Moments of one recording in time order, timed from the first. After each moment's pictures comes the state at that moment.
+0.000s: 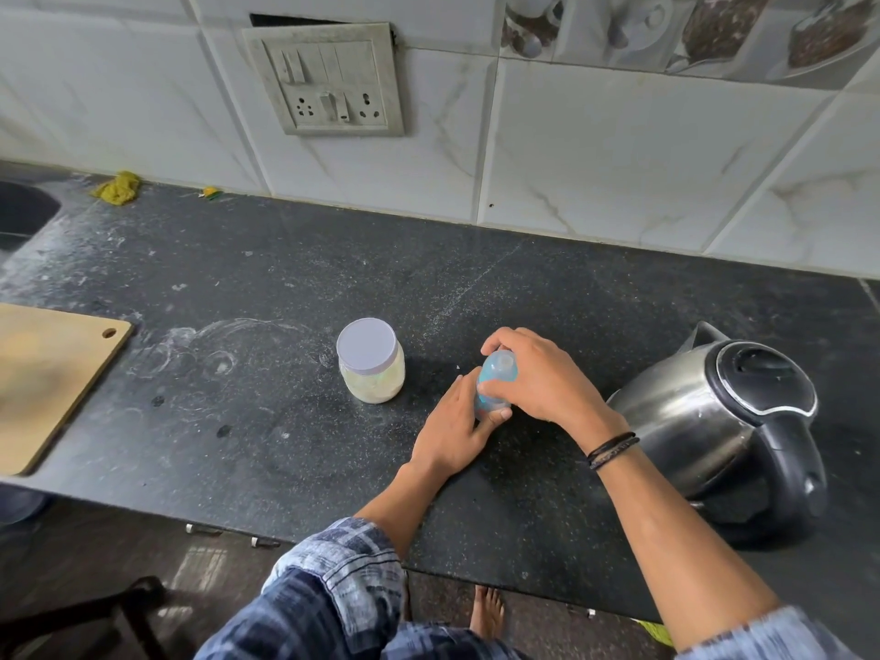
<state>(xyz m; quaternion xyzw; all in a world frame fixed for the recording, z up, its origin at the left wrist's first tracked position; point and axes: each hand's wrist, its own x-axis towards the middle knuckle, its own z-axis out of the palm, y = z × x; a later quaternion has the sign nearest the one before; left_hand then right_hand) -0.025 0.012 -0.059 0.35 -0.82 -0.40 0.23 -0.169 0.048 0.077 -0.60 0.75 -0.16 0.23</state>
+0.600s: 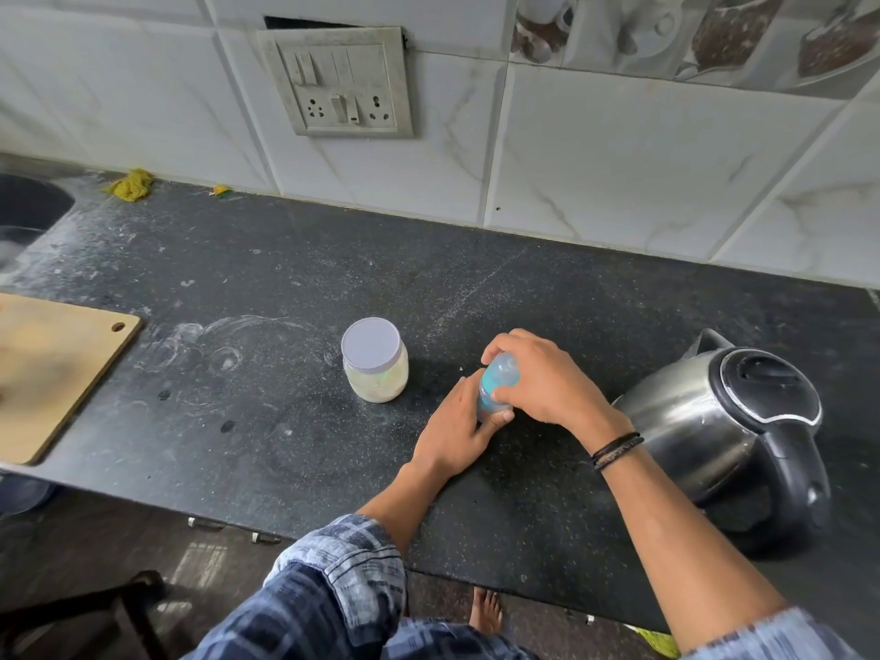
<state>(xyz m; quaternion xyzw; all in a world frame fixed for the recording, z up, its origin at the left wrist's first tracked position) -0.025 0.012 -0.061 0.34 -0.82 -0.39 0.24 -0.171 0.047 0.081 -0.63 0.73 -0.13 0.23</state>
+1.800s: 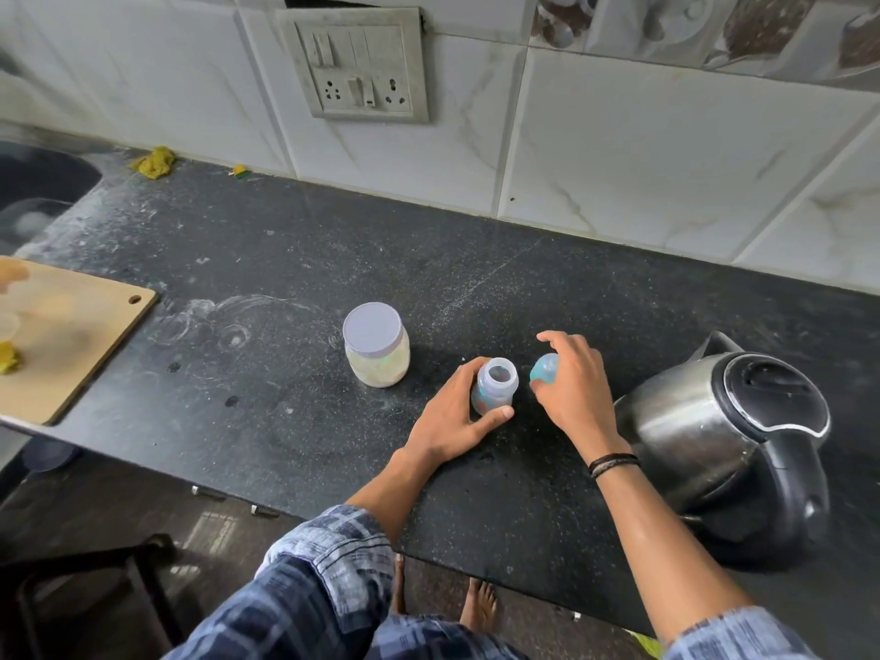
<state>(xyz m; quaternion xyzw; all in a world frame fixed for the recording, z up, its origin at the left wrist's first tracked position) -0.021 0.016 -0.052 0.40 -0.79 -0.41 0.24 -0.209 0.064 0.012 -0.53 0.81 -0.23 0.13</state>
